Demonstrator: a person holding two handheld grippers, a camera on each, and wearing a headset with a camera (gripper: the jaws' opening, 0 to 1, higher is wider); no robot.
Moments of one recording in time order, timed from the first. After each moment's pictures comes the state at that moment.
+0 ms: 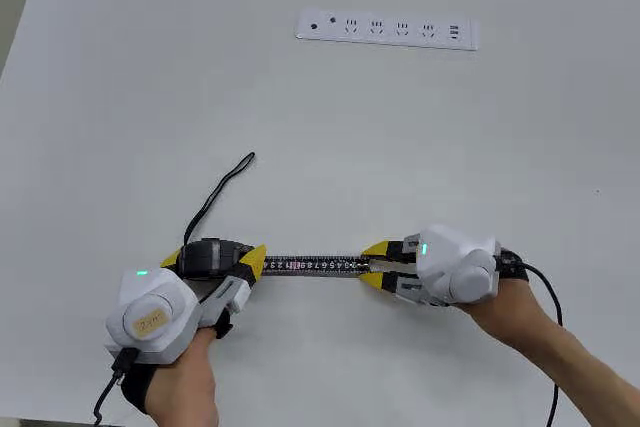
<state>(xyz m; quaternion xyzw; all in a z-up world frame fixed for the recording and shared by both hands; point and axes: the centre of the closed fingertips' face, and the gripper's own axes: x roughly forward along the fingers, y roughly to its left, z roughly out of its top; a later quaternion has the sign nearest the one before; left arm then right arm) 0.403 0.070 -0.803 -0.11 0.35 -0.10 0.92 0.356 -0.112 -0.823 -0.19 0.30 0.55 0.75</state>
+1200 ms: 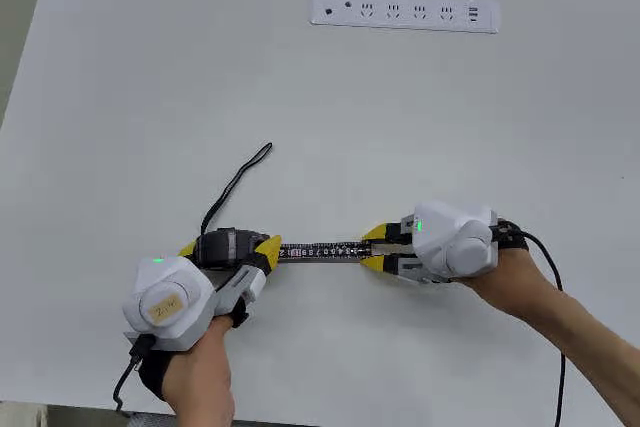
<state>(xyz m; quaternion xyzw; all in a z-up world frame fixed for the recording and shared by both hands) 0.402 0.073 -0.803 -0.12 0.36 -0.10 0.92 0.365 -0.085 -0.822 -0.20 0.31 0.58 0.72</state>
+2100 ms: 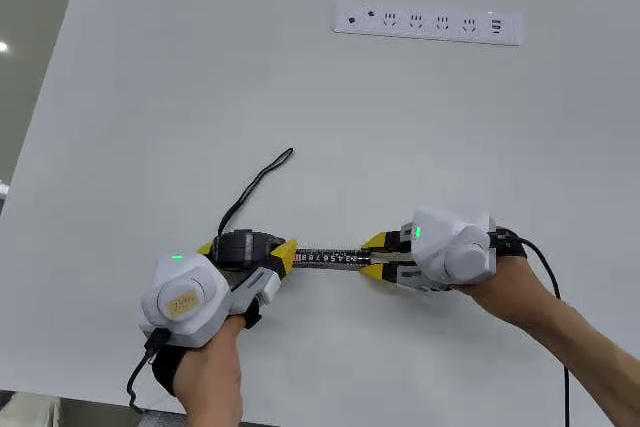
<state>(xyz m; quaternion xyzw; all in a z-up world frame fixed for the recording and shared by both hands) 0.404 0.073 -0.804 -0.12 0.37 -0.11 0.92 0.367 -0.063 -0.824 -0.19 0.31 0.60 0.72</state>
